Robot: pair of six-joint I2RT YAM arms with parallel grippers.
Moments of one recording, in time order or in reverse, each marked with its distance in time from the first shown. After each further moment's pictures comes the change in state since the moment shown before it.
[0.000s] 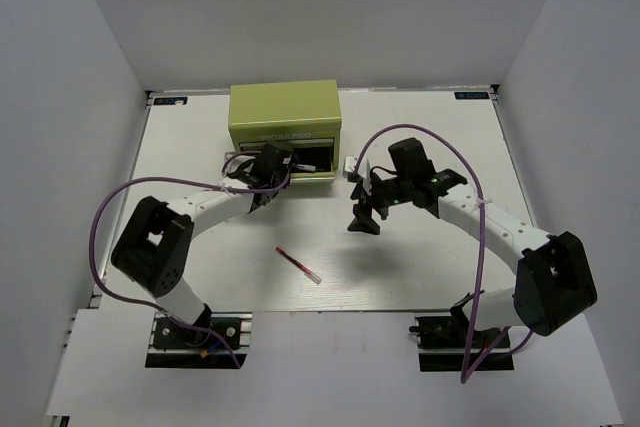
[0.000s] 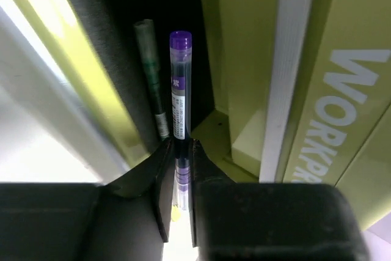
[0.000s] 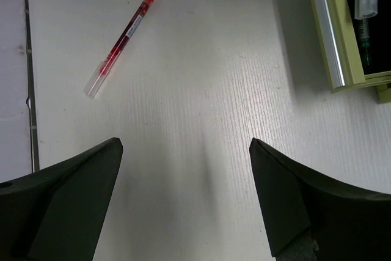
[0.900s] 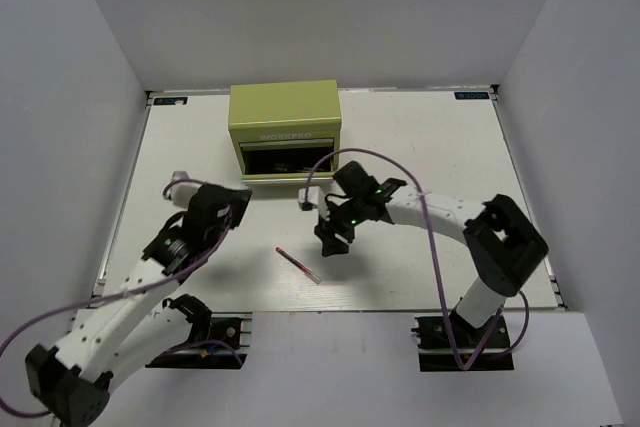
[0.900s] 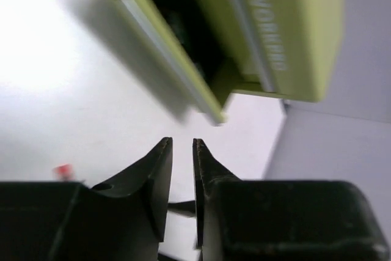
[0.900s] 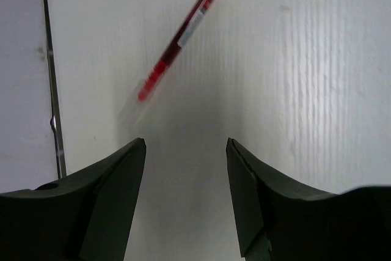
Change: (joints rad) left arm -0.013 -0.795 -0.261 -0.300 0.023 0.382; right arm 0.240 0.259 0.056 0.024 0.099 0.118
